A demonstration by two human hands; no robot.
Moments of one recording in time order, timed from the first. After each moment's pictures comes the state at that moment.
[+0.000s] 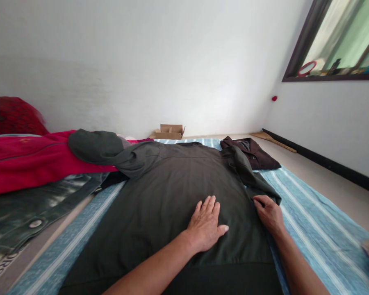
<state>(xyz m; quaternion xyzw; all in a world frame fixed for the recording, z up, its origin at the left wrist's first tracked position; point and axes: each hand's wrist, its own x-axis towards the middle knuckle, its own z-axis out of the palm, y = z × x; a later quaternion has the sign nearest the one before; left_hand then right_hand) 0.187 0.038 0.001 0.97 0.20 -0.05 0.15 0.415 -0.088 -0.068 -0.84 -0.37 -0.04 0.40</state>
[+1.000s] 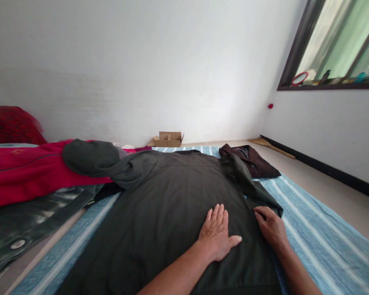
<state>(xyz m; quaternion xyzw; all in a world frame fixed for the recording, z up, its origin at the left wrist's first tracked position) 0.230 0.041 -0.041 0.98 0.17 -0.01 0.14 0.414 -0.087 -0.070 -0.83 -0.39 -0.04 0.40</state>
